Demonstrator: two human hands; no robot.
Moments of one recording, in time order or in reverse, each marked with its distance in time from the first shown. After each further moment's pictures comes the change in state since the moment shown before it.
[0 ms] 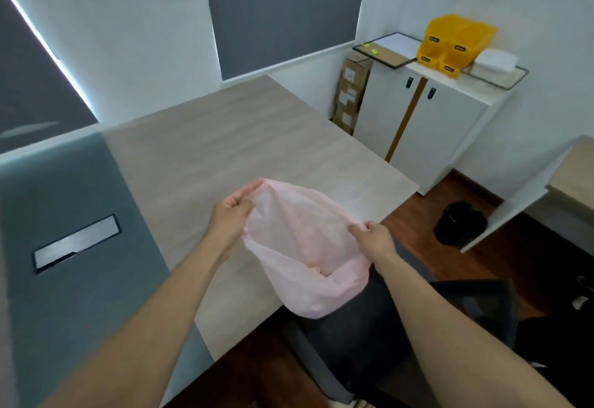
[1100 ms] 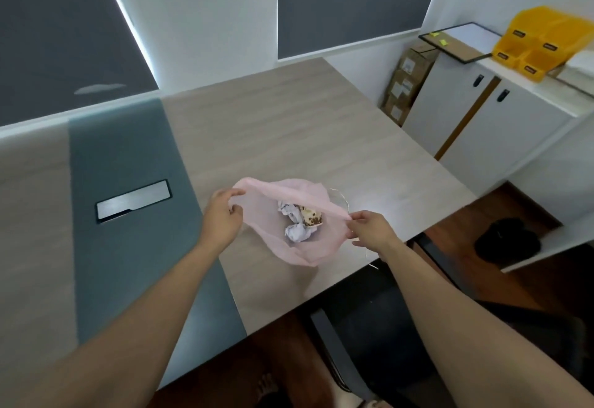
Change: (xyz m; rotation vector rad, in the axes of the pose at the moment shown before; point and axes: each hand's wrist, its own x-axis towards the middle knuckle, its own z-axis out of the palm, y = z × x) left_hand 0.018 -0.052 -0.157 0.789 0.322 0.155; right_hand 0.015 -0.047 0.103 0.008 -0.341 -0.052
